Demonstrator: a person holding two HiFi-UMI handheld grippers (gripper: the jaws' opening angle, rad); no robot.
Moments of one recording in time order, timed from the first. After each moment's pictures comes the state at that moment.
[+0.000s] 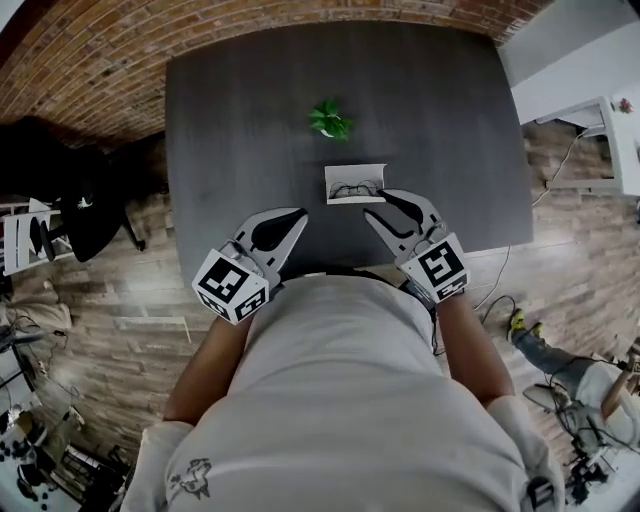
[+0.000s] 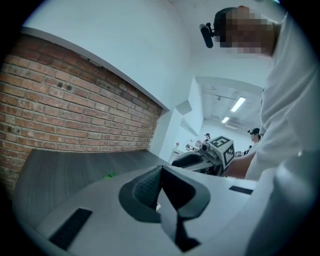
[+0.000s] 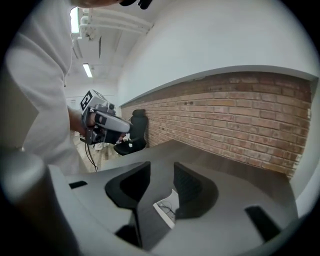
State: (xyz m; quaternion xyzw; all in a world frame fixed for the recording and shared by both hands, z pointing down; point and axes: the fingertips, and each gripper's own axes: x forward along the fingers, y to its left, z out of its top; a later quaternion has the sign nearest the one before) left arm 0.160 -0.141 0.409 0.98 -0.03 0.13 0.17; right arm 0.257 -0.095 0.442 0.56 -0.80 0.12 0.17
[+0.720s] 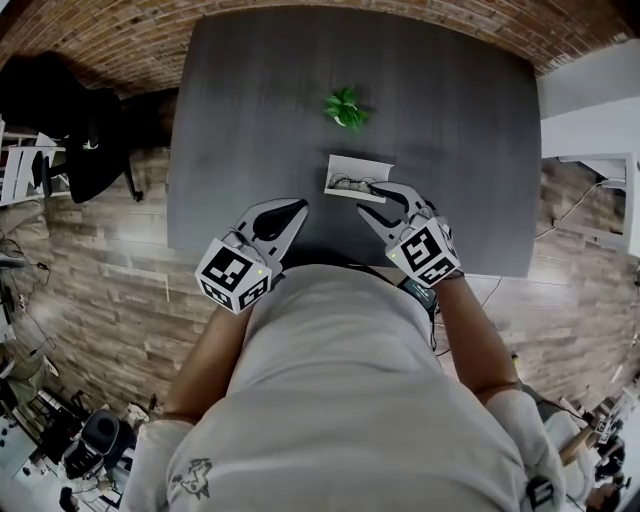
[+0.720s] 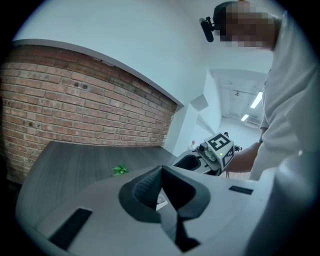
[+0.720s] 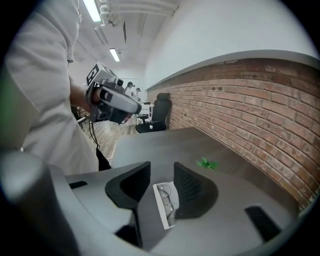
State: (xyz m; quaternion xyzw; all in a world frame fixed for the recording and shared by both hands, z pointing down) left arm 0.167 -0.131 0.442 0.96 -0.13 0.15 0.19; right arm 0.256 -0.101 0.512 0.41 -0.86 0.11 0.28
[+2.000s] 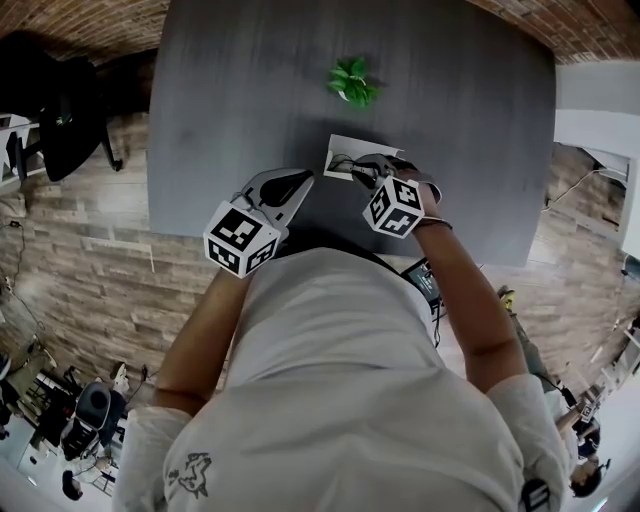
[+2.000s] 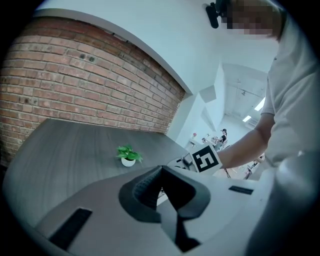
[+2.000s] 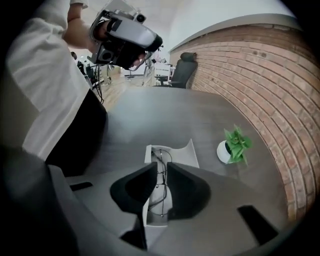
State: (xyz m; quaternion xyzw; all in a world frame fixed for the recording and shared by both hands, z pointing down) left arm 0.180 -0.167 0.533 0.94 -0.11 0.20 0.24; right arm 0.252 -0.127 0.683 0.27 -0.82 0.11 0.49
